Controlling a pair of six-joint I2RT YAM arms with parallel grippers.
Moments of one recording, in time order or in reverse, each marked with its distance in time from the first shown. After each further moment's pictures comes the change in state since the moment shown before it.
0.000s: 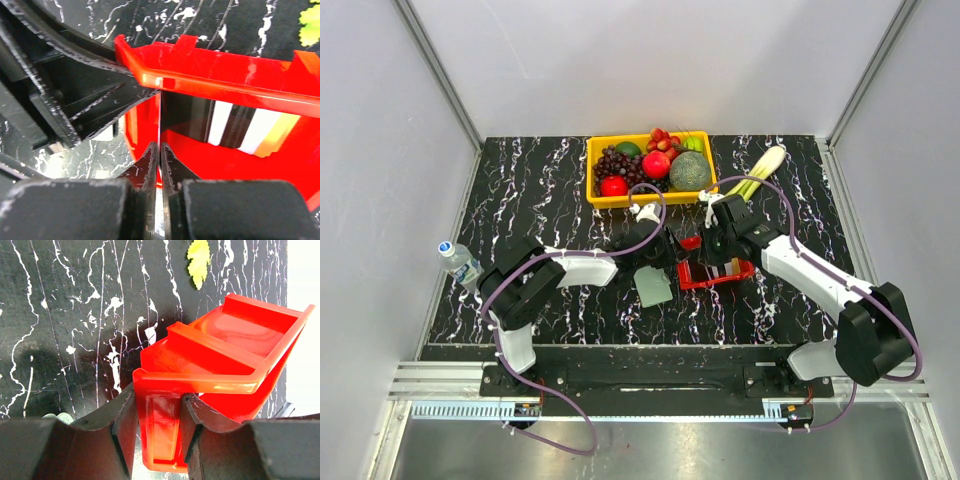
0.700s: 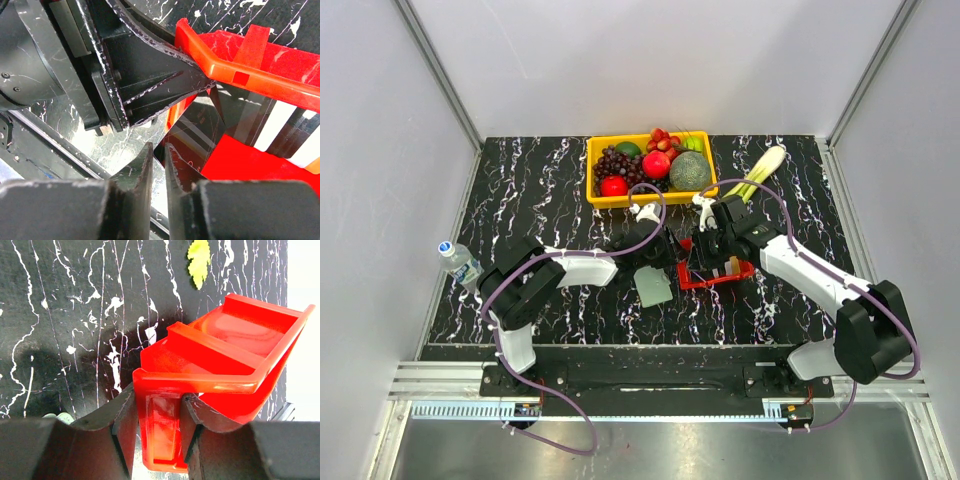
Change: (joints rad) left arm 0.000 0.000 0.000 0.000 0.001 0.000; right arm 0.000 0.014 -0.006 0.021 -0.235 0.005
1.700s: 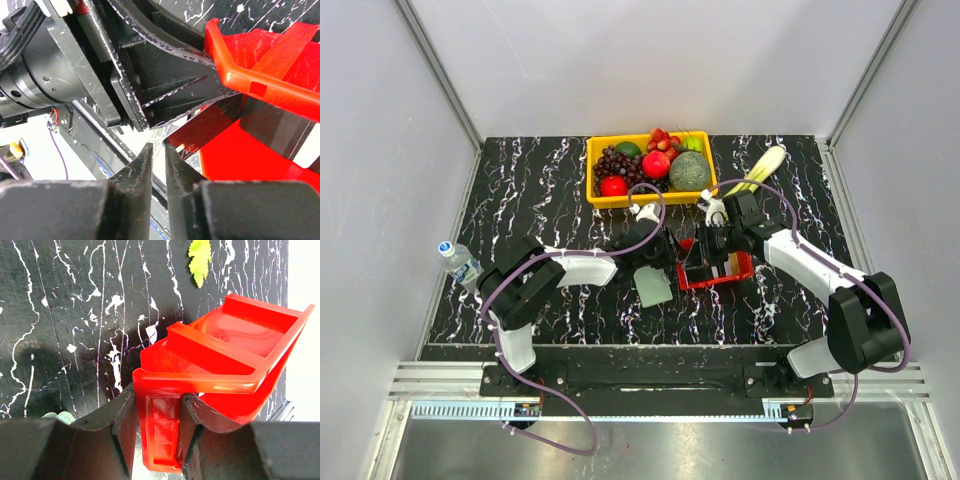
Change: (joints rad) left arm 0.003 0.000 0.000 -0.006 0.012 -0.001; right arm -0.108 0.051 -0.009 0.053 -0.282 0.071
